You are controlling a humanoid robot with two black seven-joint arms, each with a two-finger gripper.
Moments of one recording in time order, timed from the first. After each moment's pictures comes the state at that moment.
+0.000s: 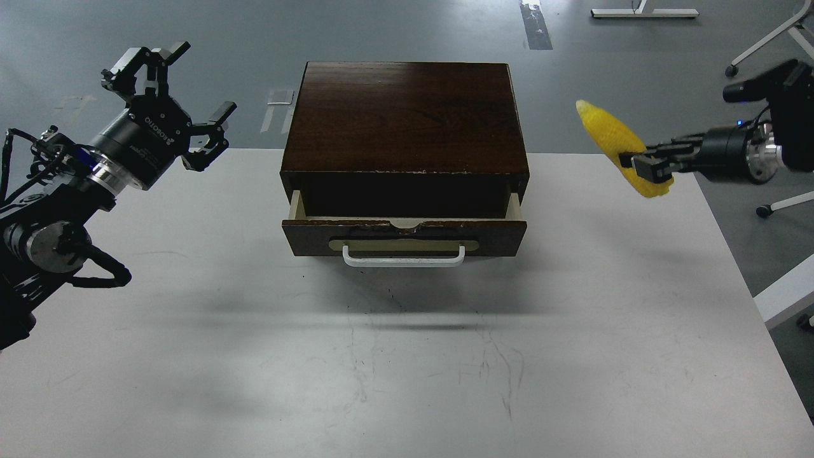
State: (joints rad) left arm -0.76 0.71 -0.50 -1.06 0.01 -0.42 -0.49; right arm 1.64 -0.80 -0.48 1.05 -1.40 0.18 0.49
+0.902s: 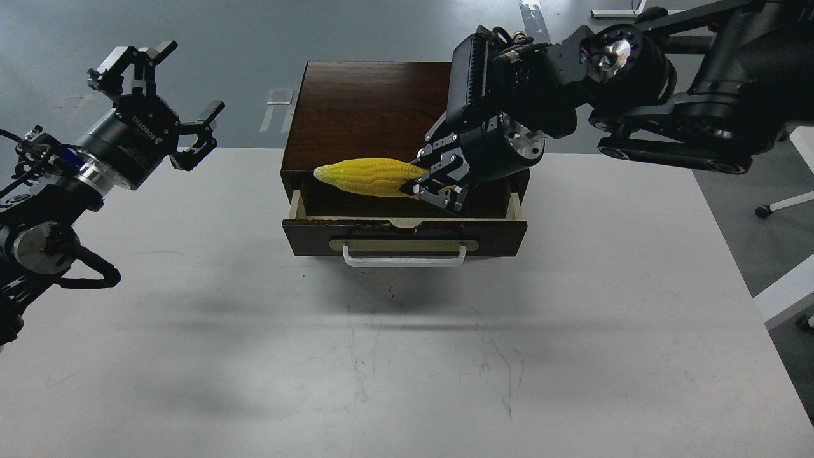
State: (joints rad) left arm -0.75 0.73 -0.50 -1.06 0.01 -0.42 -0.49; right arm 1.96 -0.22 -0.75 1.22 -1.46 -0.03 0.49
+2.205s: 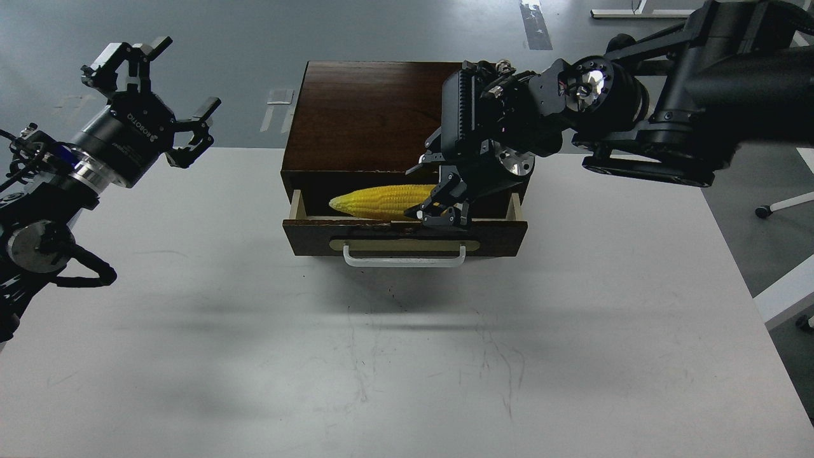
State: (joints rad) left arm -0.75 0.74 -0.52 -1.06 0.01 -0.42 -0.49; right arm 1.91 -0.16 -0.81 1.14 -1.49 -0.10 0.49
